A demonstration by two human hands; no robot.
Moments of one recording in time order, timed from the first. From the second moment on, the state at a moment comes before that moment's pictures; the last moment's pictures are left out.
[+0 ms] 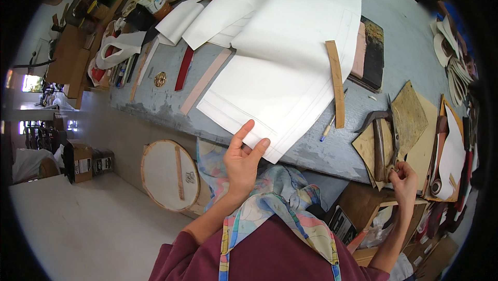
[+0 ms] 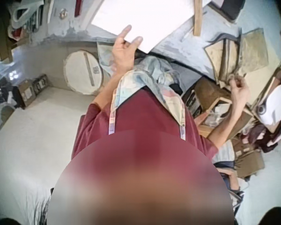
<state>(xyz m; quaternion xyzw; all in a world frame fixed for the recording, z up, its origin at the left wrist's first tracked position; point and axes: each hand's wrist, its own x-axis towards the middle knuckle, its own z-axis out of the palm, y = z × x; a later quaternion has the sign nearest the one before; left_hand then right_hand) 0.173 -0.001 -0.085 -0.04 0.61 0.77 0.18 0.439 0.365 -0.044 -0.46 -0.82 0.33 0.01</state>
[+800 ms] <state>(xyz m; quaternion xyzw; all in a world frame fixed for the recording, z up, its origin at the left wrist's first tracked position) 0.175 0.005 -0.086 -0.05 0.60 0.78 0.18 0.348 0.279 -0.021 -0.24 -0.60 0.62 -0.45</state>
